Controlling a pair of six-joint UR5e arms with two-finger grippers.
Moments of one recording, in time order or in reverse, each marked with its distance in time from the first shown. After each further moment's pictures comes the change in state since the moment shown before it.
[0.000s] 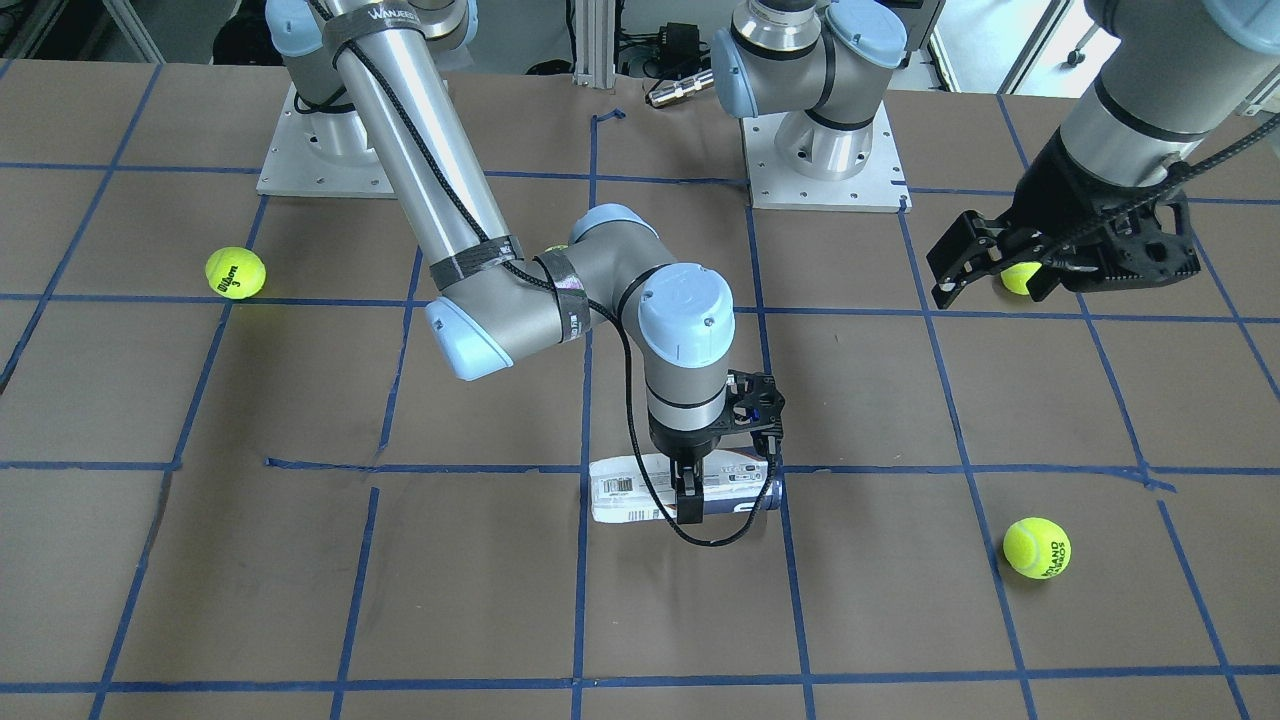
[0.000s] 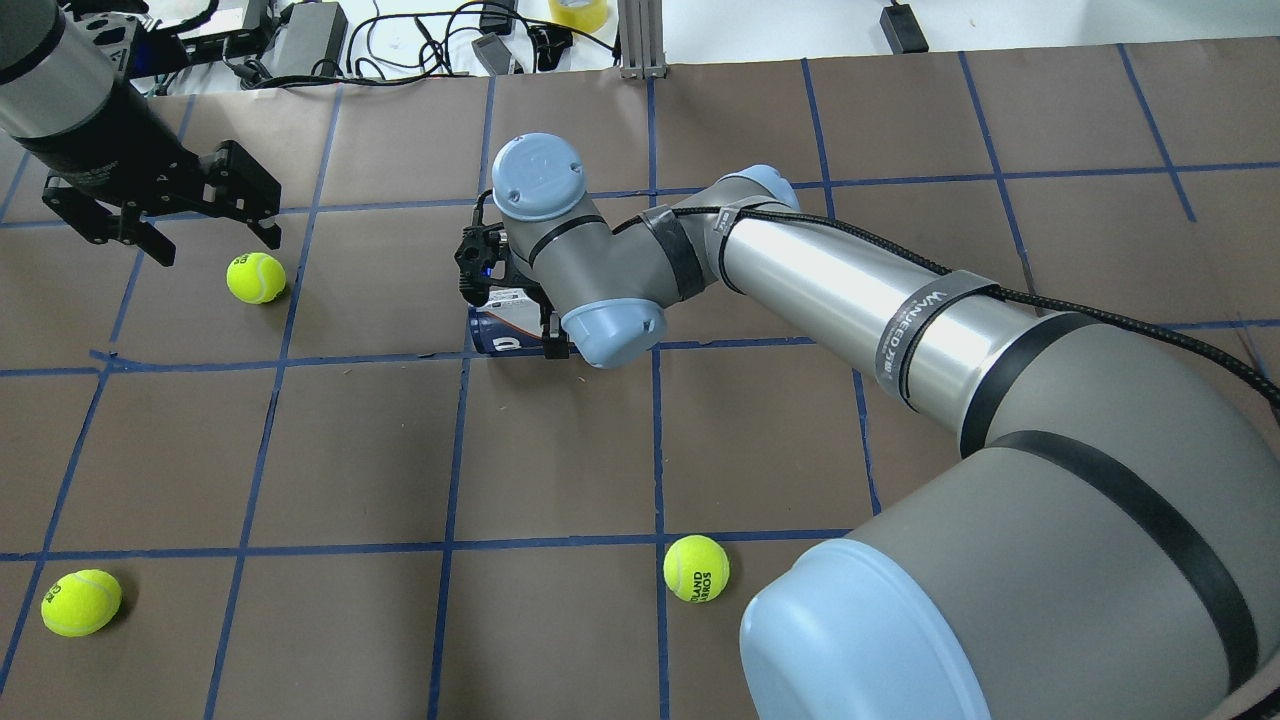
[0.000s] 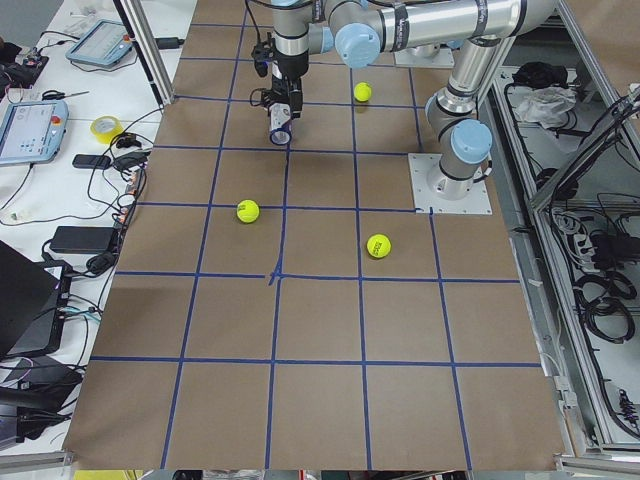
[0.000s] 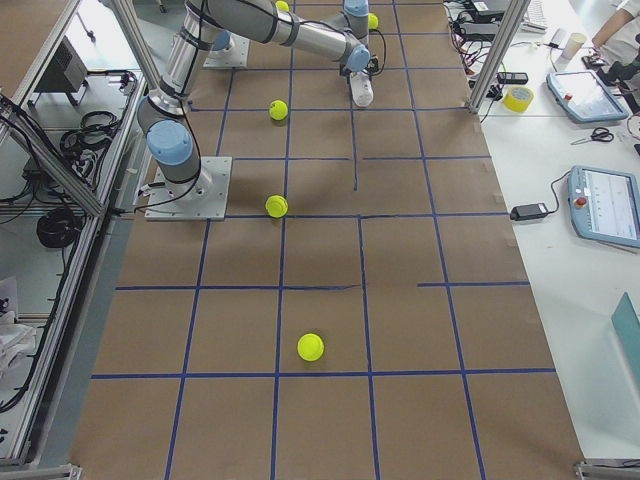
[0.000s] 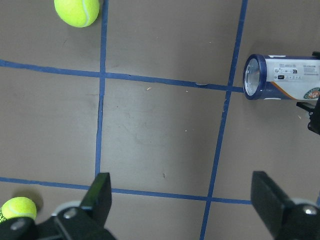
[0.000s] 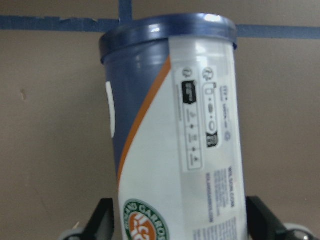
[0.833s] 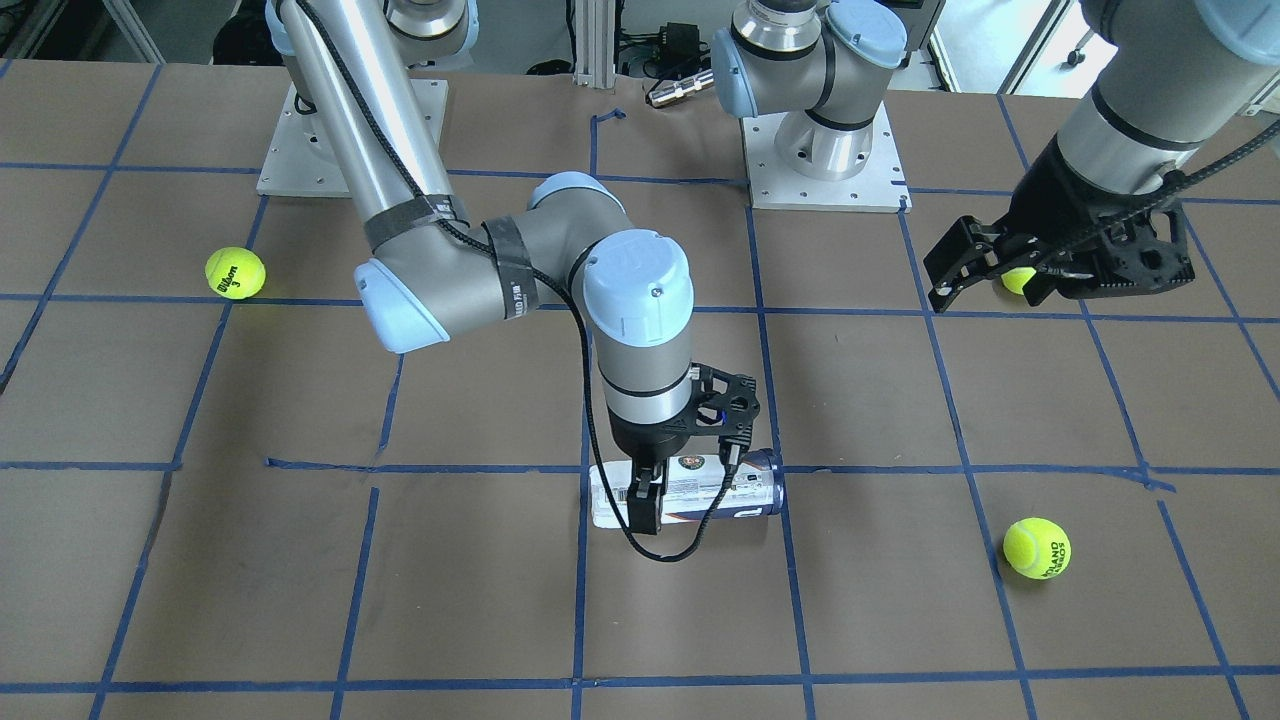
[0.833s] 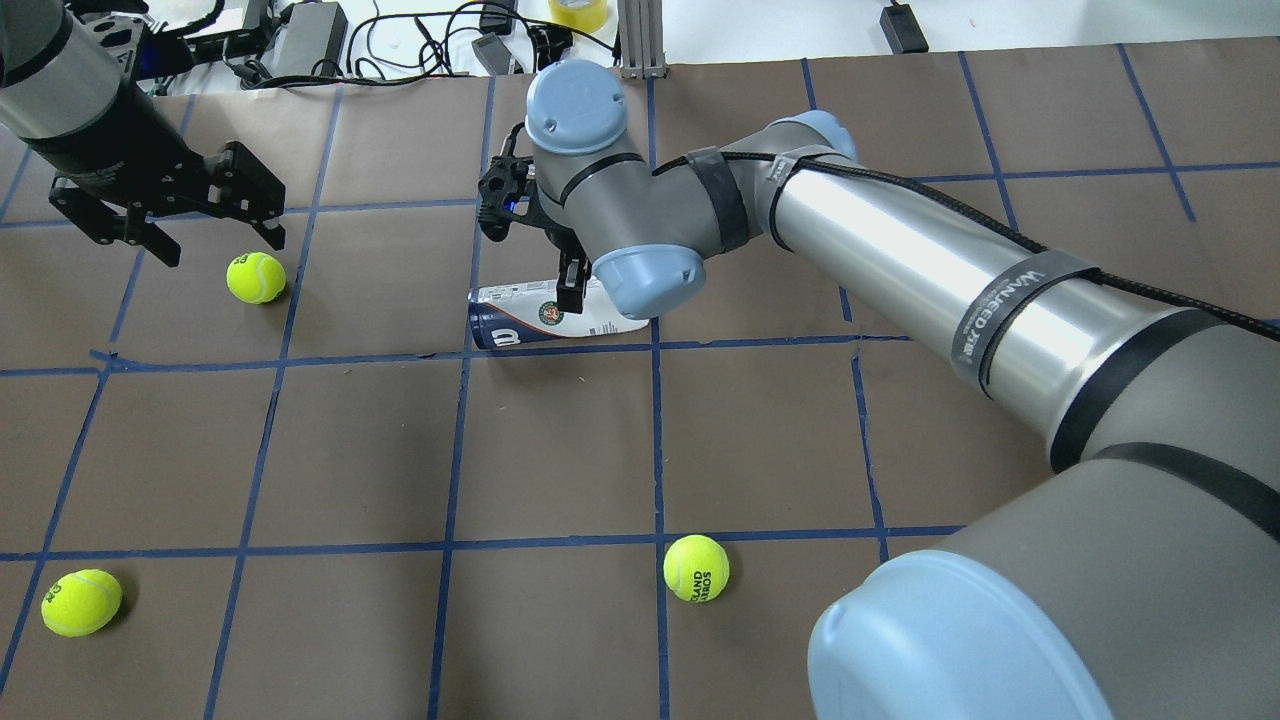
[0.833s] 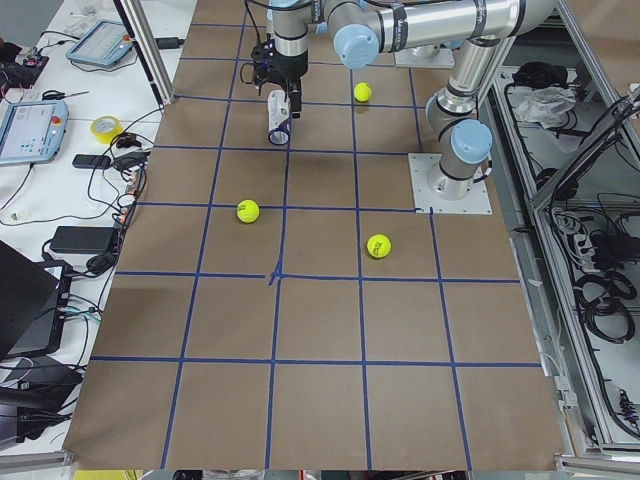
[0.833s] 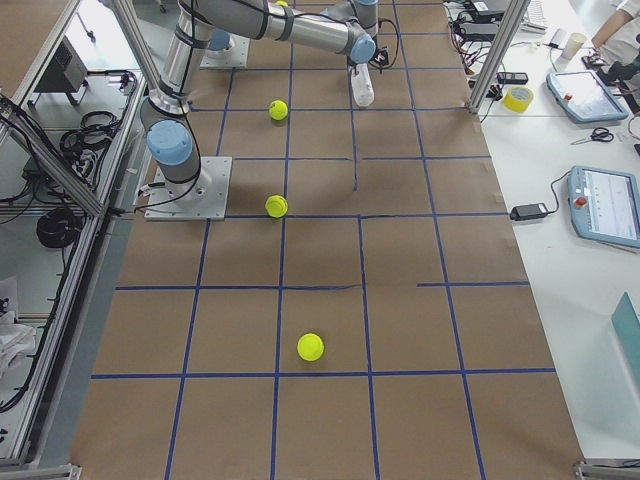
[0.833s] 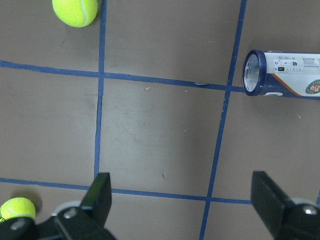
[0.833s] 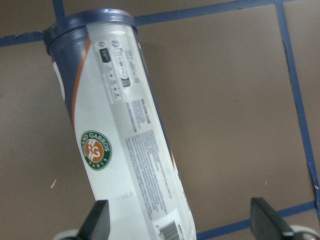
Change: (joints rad) left arm -0.002 -0.011 0.000 0.001 -0.011 0.003; right arm -0.087 -0.106 -0.009 0.057 0.028 0.148
